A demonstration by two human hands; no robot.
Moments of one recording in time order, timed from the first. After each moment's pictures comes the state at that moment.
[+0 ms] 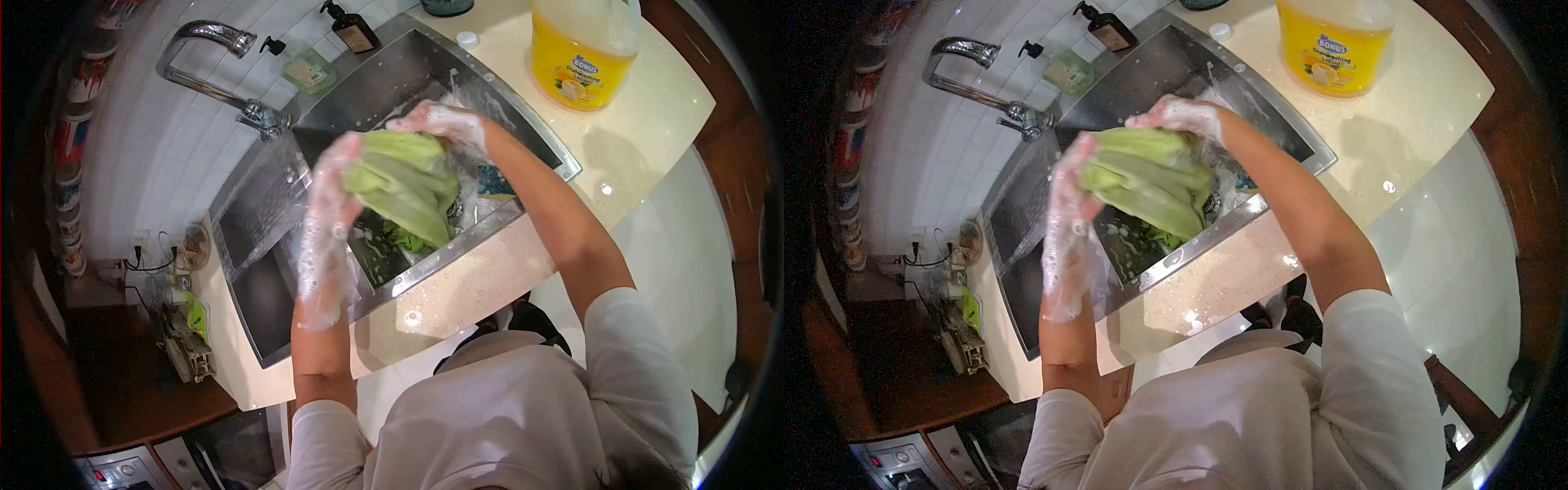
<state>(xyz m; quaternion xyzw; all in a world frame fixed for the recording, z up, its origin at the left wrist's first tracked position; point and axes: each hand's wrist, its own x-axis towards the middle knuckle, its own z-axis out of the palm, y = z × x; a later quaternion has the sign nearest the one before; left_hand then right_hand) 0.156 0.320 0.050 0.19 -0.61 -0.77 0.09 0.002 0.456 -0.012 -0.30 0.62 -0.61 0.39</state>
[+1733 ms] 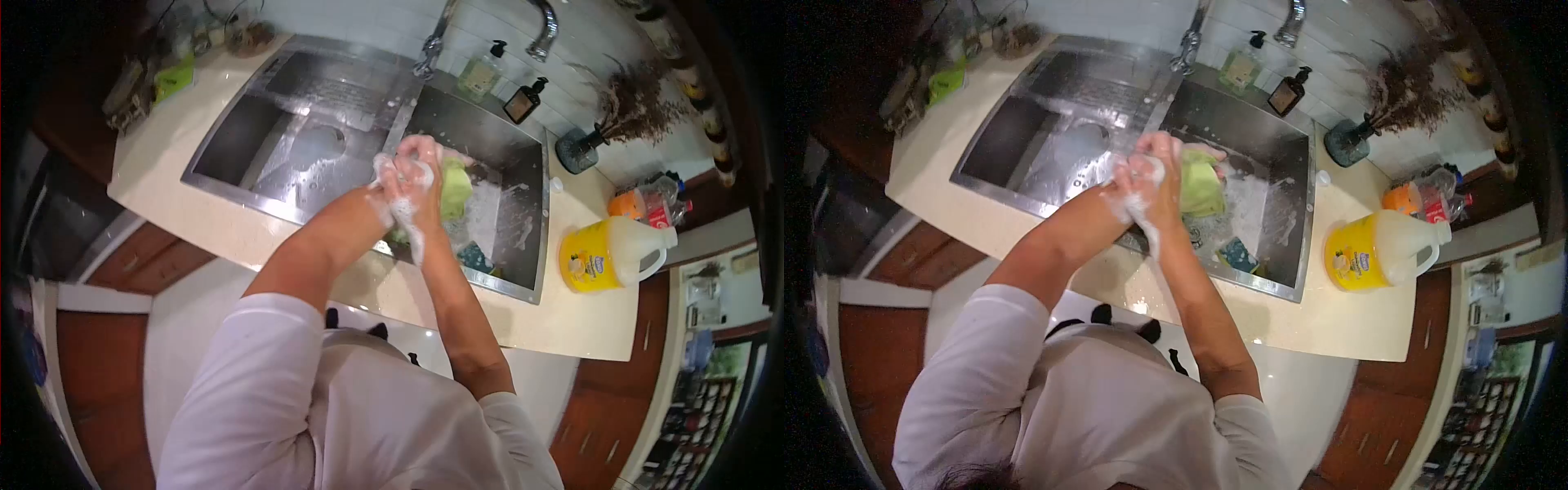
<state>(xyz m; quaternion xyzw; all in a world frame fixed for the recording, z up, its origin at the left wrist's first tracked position) 0.128 0.260 -0.085 -0.46 -0.39 -0.75 0.28 0.204 0.365 0.031 -0.51 0.62 -0.58 -0.10</state>
